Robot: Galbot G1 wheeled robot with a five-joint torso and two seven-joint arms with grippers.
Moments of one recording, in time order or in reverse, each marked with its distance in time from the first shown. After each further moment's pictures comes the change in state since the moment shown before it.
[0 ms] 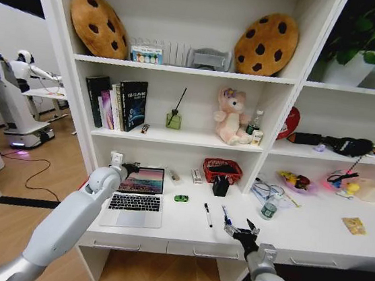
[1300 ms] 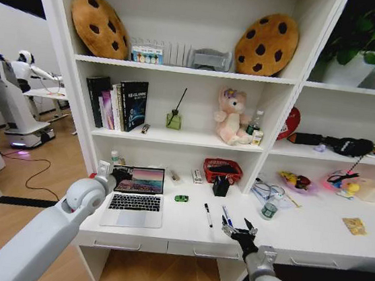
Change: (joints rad) left arm 0.136 0.098 -0.085 -0.201 -0.016 -0.001 -0.003; right arm -0.003 0.004 -0.022 0.010 0.011 0.025 -0.018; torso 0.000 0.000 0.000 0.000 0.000
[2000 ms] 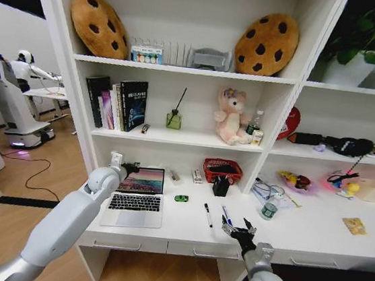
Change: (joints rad) left arm -0.119 -0.082 0.081 0.199 0.039 -0.002 0.035; right arm 0.032 0.000 0.006 -0.051 0.010 -0.002 0.003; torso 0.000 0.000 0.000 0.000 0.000
